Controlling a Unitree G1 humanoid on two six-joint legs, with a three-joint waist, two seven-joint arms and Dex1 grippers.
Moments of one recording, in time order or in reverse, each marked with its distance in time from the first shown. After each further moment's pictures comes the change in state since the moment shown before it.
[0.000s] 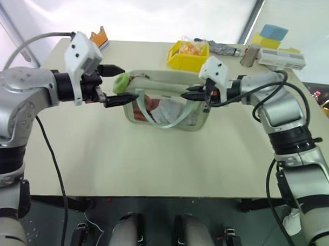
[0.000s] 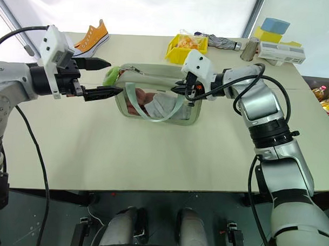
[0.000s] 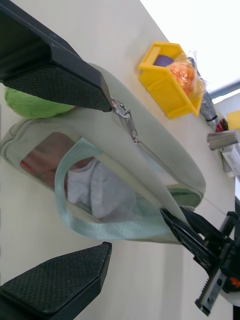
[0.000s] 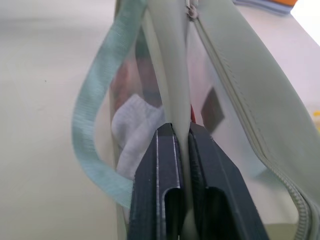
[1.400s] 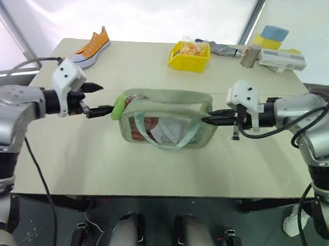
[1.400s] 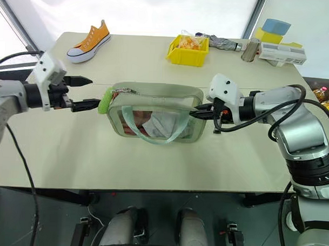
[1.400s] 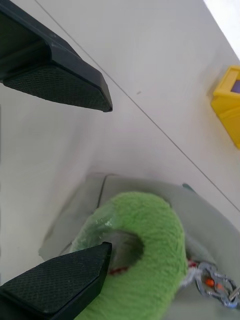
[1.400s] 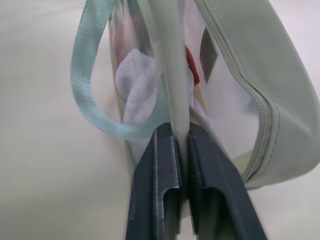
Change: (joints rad) left arm 0.114 -0.009 -0.026 0.217 0.138 -0.176 -0.058; right arm 0.305 -0.240 -0.161 -0.453 0.144 0.263 0.047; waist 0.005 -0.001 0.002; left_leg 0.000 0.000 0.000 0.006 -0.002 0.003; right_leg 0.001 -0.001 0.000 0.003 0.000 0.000
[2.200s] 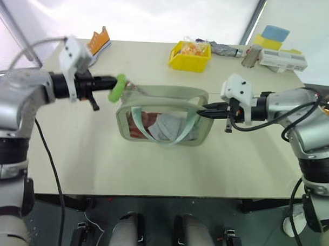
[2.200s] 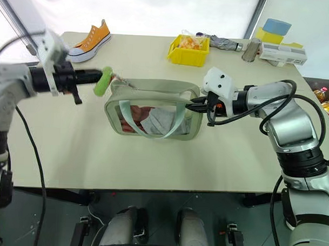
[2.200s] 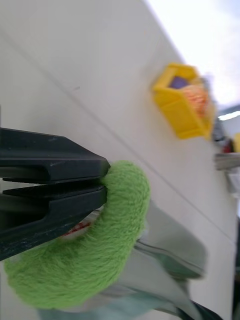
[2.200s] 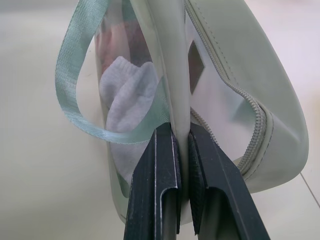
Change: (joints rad) left arm -0.259 -0.053 0.001 -0.015 -0.053 0.057 -0.051; right arm -0.057 0.064 0.037 0.080 -0.052 -0.065 -0.033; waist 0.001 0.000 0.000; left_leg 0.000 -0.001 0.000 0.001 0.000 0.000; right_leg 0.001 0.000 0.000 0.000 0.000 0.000
